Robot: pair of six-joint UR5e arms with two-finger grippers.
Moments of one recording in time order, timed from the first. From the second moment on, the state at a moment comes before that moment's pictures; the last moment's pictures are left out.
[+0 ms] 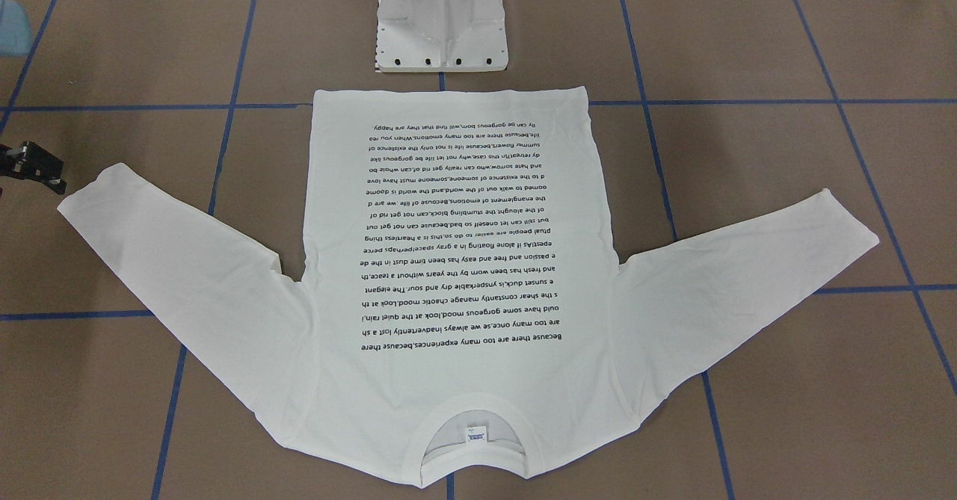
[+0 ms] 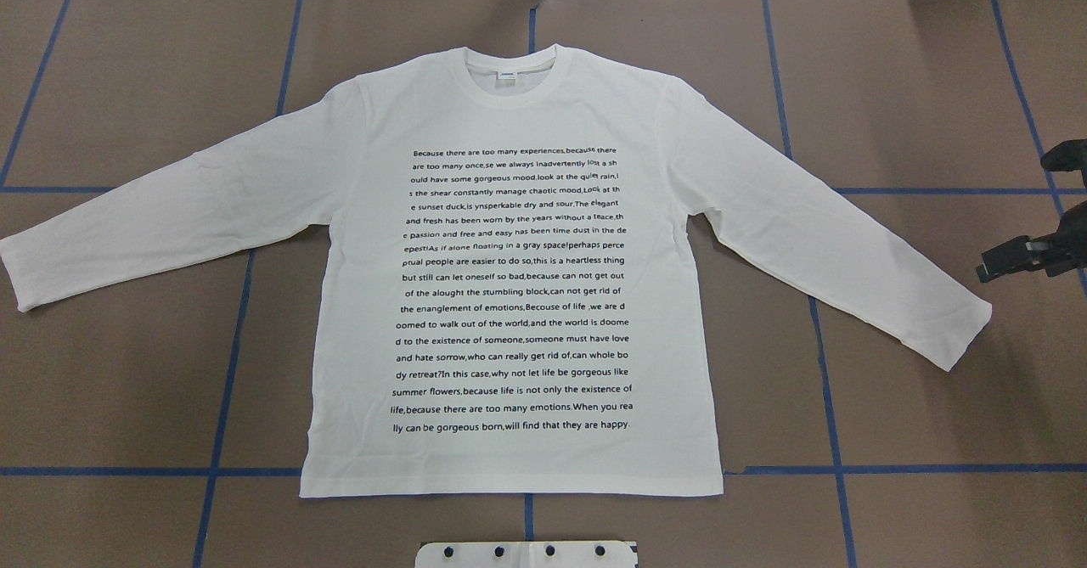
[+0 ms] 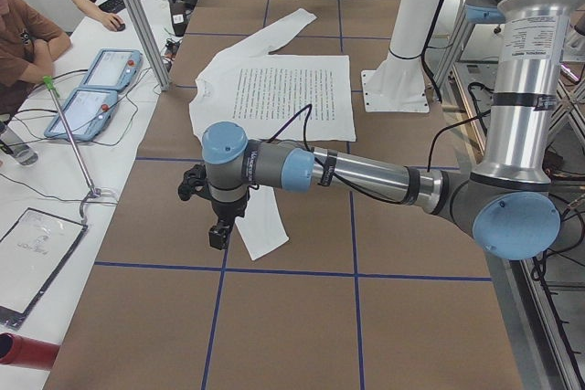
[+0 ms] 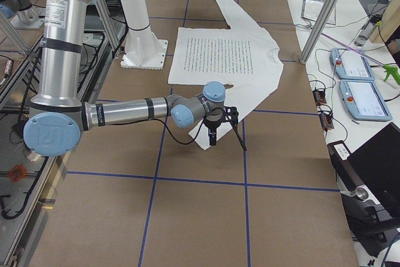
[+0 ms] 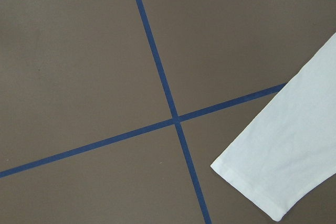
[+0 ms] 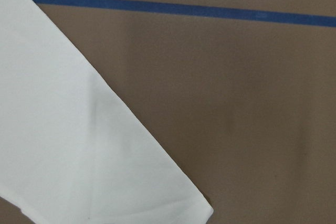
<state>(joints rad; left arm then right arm) -1.55 -1.63 -1.71 -1.55 -2.27 0.18 1.05 -1.71 1.78 -1.18 2.21 0.61</state>
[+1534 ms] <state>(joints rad) -1.55 -1.62 -1.70 -1.57 -2.32 0.18 0.91 -1.75 1.62 -0.83 2.14 0.86</state>
